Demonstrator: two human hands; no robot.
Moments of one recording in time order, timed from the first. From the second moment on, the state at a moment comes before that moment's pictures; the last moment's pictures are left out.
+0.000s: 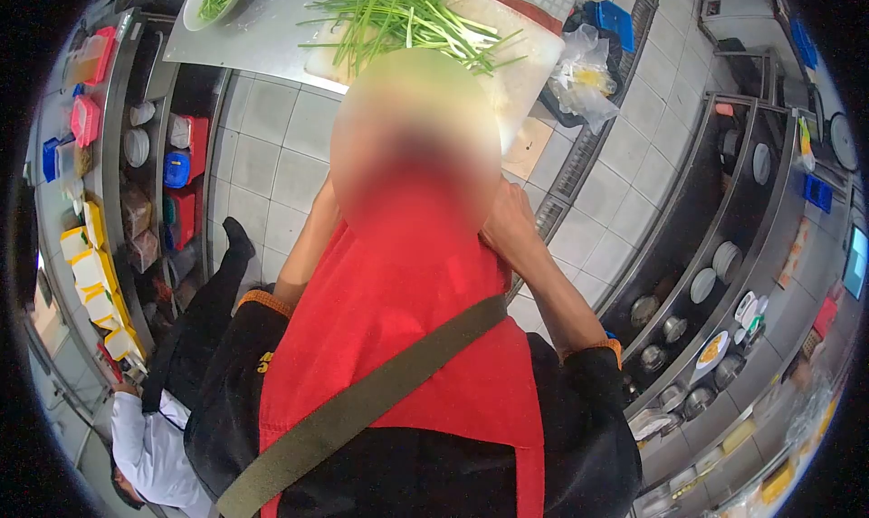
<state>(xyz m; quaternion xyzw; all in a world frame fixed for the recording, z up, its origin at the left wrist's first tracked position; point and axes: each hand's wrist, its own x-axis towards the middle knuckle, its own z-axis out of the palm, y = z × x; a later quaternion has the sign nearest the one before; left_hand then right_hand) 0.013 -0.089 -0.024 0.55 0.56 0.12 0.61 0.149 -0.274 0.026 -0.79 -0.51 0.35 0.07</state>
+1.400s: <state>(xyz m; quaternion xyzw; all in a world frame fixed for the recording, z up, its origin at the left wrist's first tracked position) 0.009 0.005 -0.010 0.43 0.40 0.15 0.80 0.149 -0.168 0.035 -0.81 -0.31 0.18 0.46</state>
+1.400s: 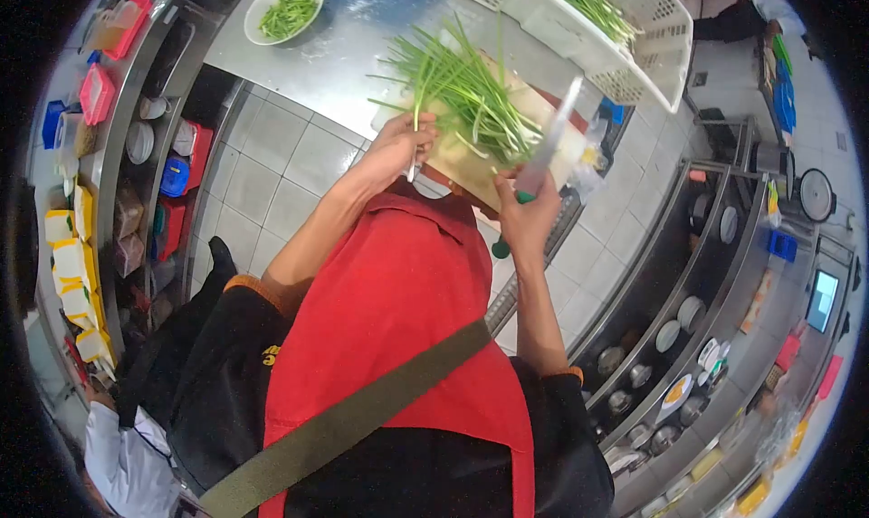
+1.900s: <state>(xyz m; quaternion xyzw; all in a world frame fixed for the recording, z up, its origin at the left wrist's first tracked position) -0.082 0.044 0.028 0.37 0.40 0.24 0.80 0.082 0.148 0.132 -0.66 -0.57 0.07 0.49</state>
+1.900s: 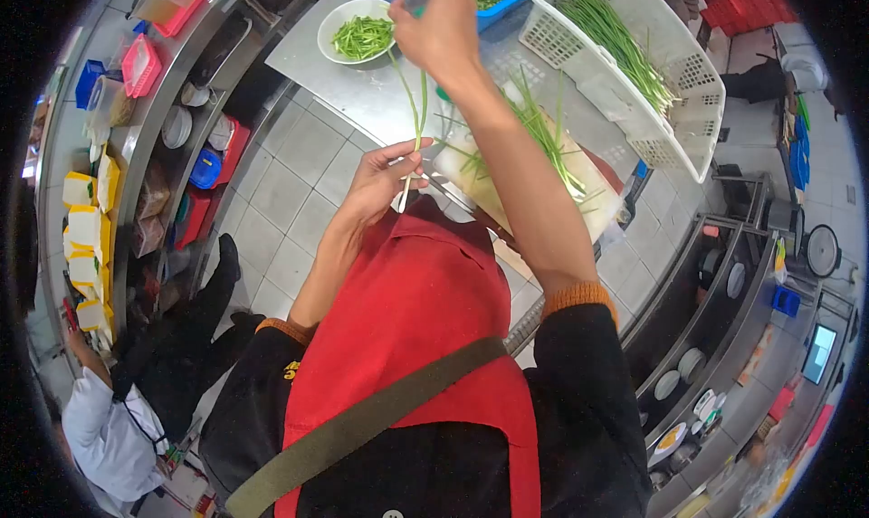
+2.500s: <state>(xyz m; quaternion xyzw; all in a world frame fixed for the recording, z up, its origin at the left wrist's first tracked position) -0.044 0.037 0.041 0.35 0.34 0.22 0.85 0.127 0.003 0.114 -0.69 -0.52 0.27 0.42</state>
